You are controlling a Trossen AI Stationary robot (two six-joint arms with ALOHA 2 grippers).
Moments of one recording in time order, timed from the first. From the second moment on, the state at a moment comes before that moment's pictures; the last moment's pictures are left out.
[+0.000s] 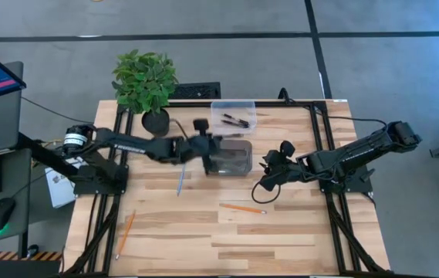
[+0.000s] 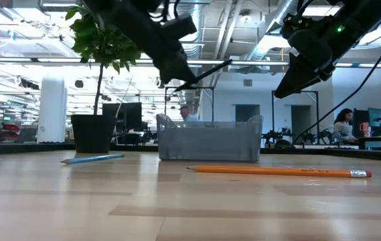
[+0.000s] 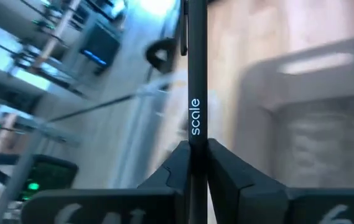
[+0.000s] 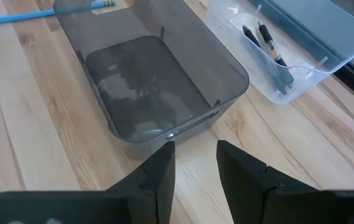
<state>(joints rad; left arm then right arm) 0.06 1.62 1.02 0.09 -0.57 0.47 0.25 1.22 0.68 -0.42 0.63 0.51</state>
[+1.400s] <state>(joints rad) 0.44 1.97 1.34 0.02 -0.08 0.38 0.18 1.22 0.68 -0.43 0.62 0.46</state>
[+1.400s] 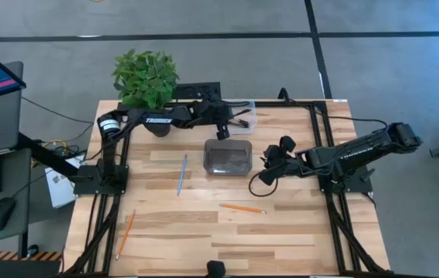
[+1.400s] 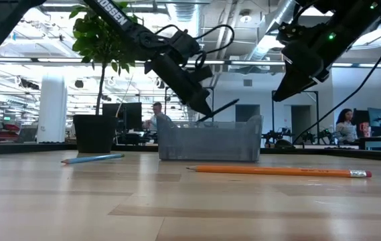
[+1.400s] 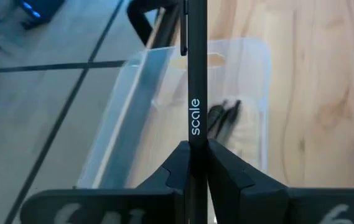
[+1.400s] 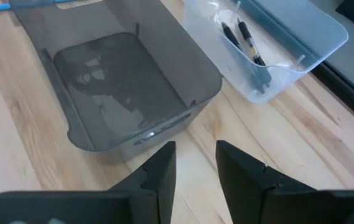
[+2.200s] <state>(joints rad) 0.44 2.00 1.35 -0.12 -0.12 0.36 0.18 1.22 0.68 -0.44 0.62 0.46</state>
